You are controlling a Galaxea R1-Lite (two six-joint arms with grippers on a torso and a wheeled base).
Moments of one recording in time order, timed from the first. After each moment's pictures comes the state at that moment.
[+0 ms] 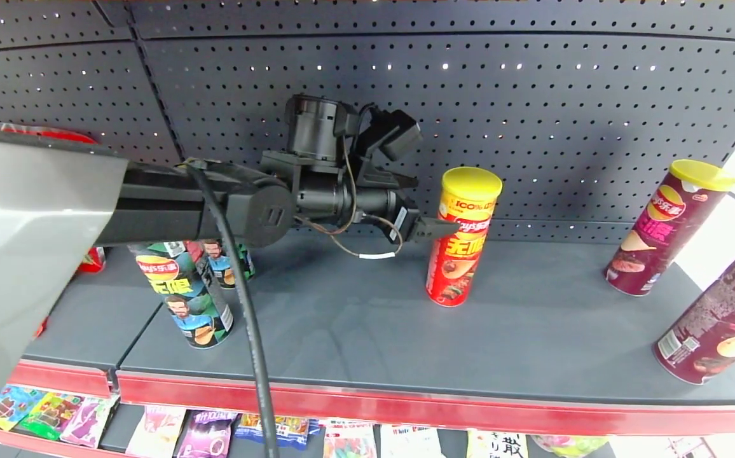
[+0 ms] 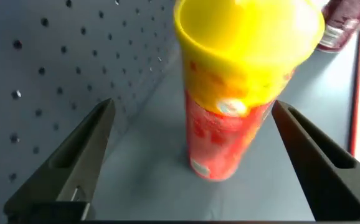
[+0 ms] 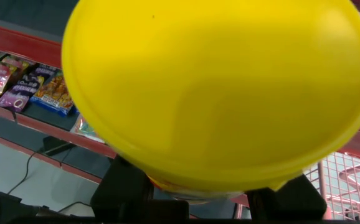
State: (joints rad) left arm -0.62 2.14 -1.68 -0.17 -0.49 0.31; right arm 0.17 0.16 -0.12 0.13 0.08 -0.08
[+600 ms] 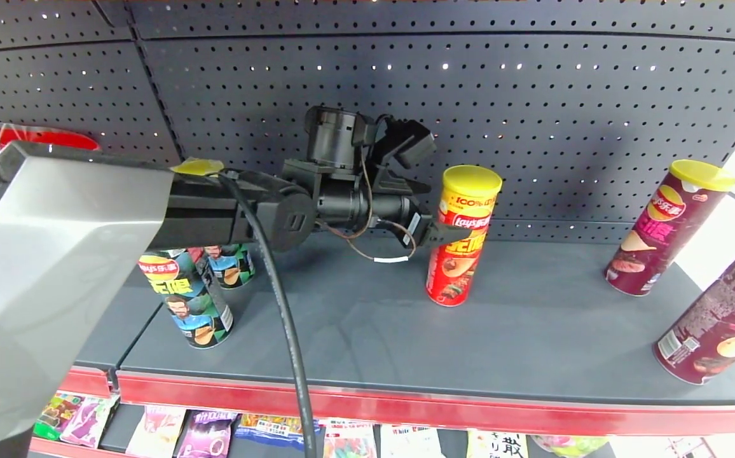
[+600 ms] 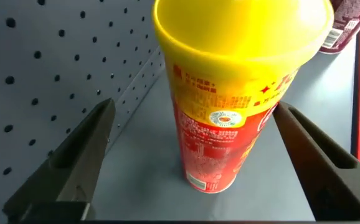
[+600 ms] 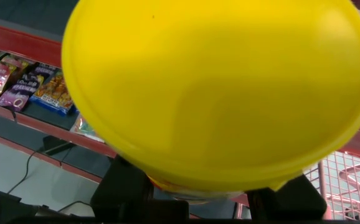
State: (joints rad) left arm -0.63 2.21 -1.74 -0.17 -0.50 0.29; right arm 0.17 0.17 -0.11 0.13 0.08 -0.09
